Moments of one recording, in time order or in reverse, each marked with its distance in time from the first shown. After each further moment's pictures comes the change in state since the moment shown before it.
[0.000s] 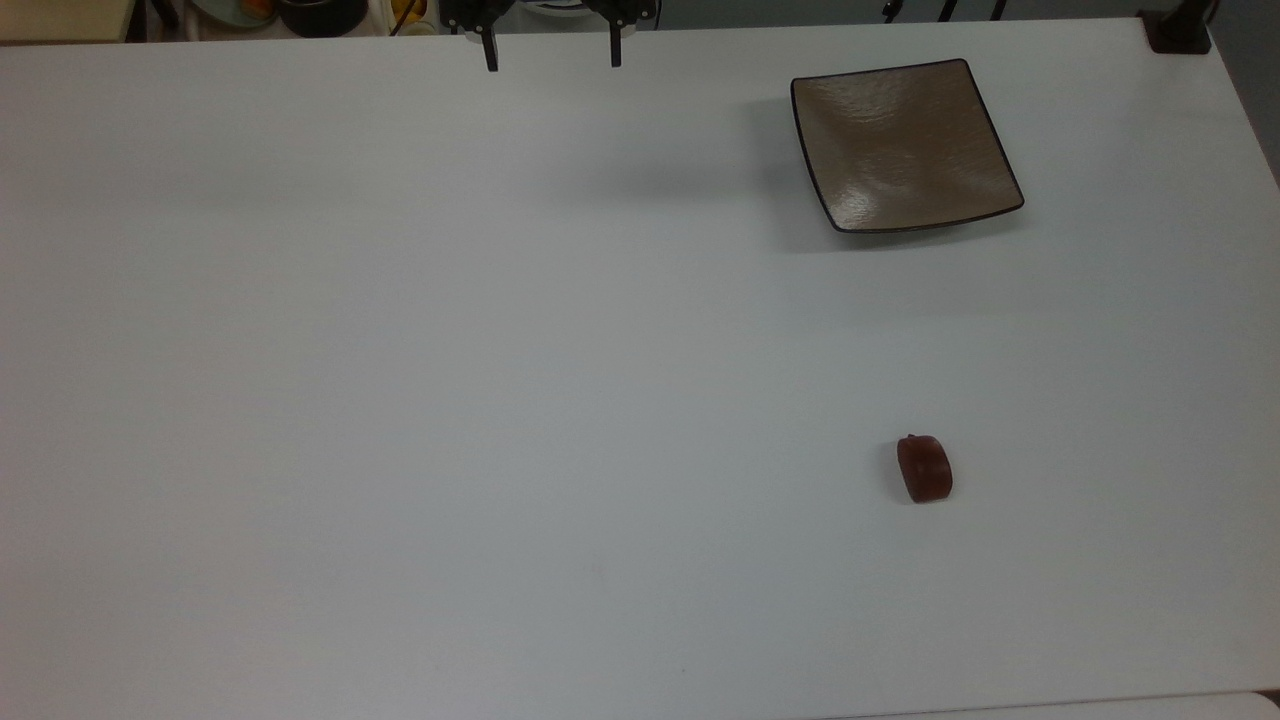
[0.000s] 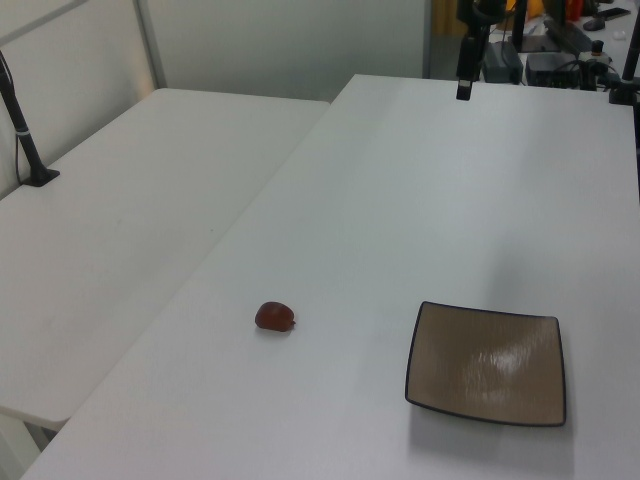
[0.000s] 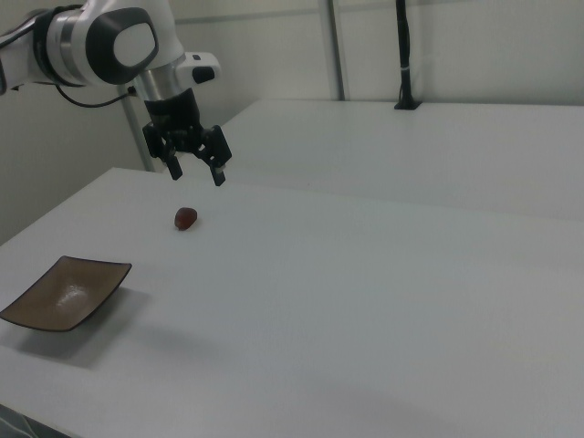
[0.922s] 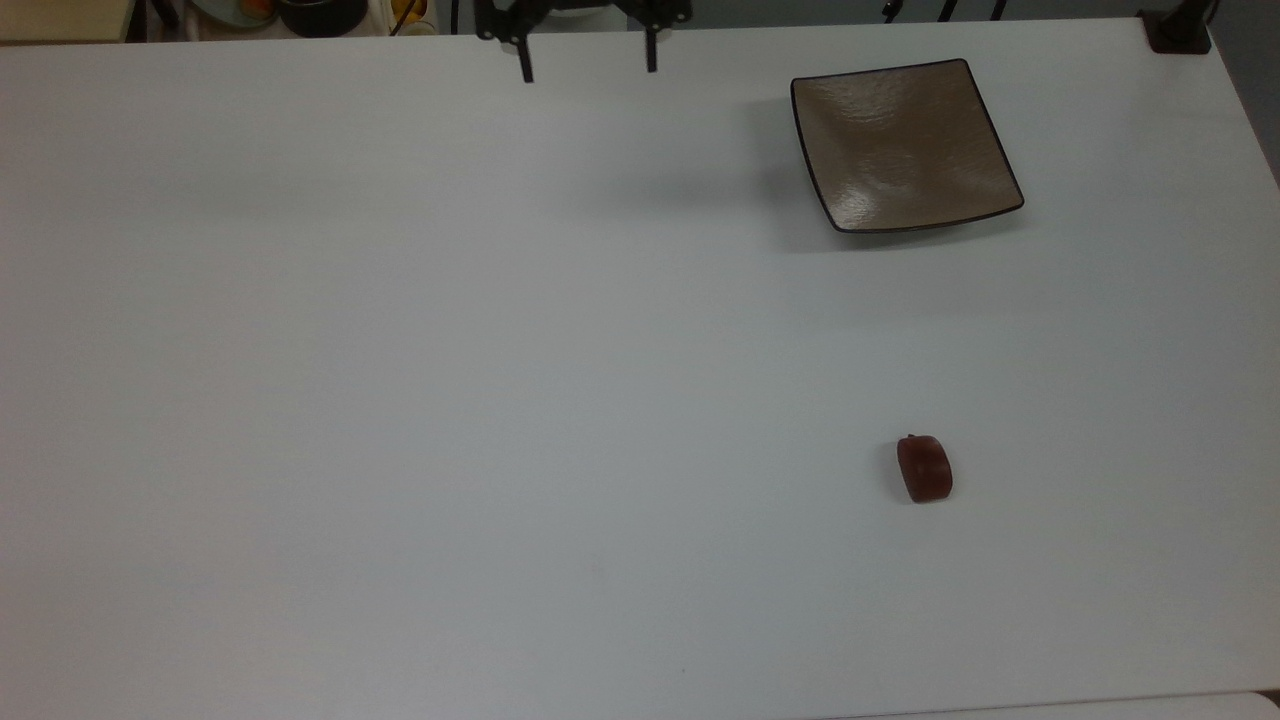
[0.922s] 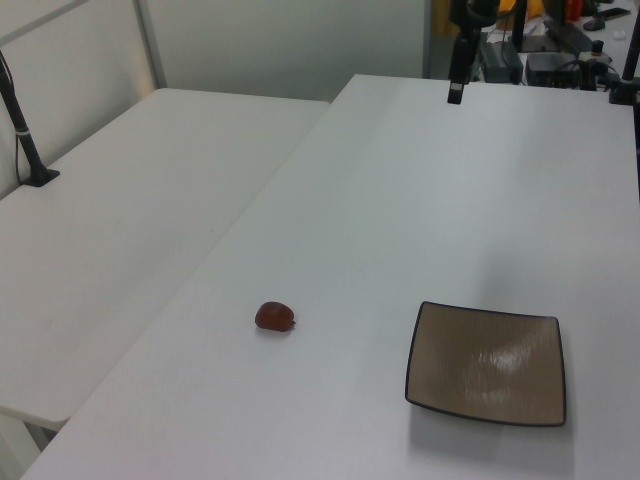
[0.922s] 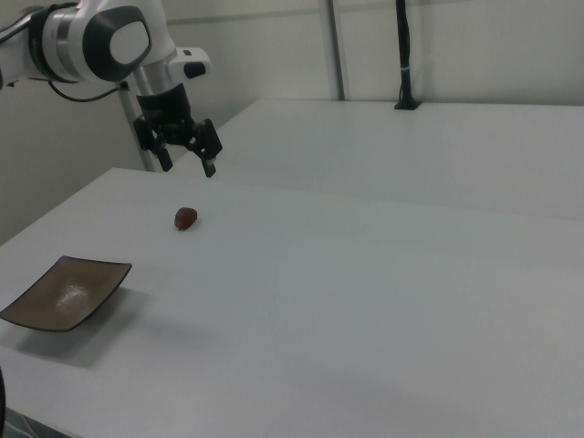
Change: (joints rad) arm 0.032 0.038 0.013 0.048 0.028 0.020 0.000
